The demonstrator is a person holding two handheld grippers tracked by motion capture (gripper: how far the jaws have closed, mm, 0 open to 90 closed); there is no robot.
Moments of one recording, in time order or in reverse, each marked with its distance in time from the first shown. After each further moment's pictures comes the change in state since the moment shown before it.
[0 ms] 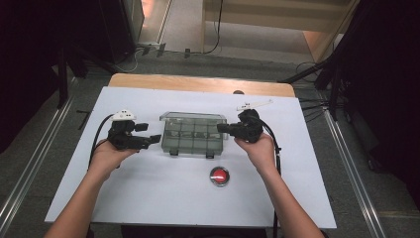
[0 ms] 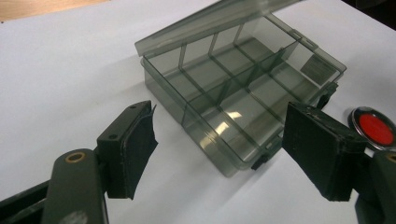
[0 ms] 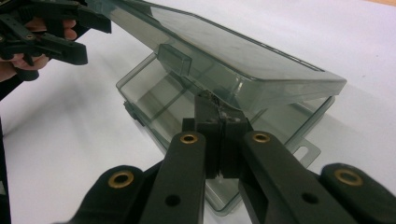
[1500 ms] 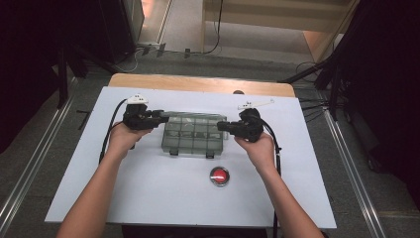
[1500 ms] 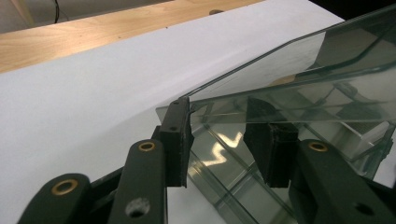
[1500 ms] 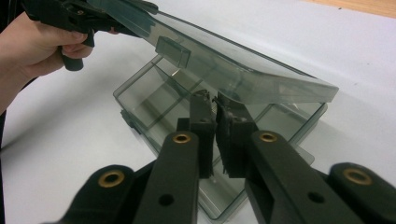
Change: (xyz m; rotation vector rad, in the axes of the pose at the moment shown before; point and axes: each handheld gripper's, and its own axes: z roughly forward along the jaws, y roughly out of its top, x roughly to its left) left arm 0.027 0.032 0.049 -0.067 -0.004 0.018; right arm -0.002 0.001 -0.001 -0.033 -0.007 0.006
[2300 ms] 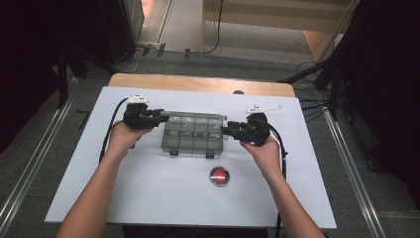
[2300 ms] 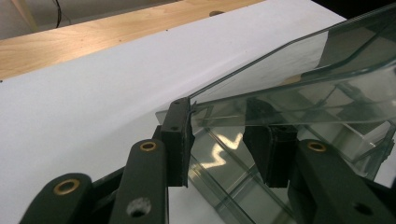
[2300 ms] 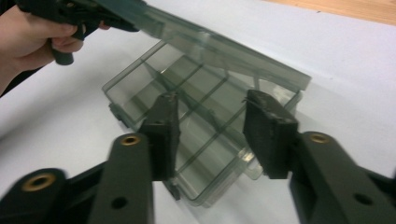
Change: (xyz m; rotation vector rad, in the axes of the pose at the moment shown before) left arm -0.001 0.003 0.000 0.004 0.008 0.012; right arm -0.012 -0.017 -0.011 -0.049 -0.022 -0.010
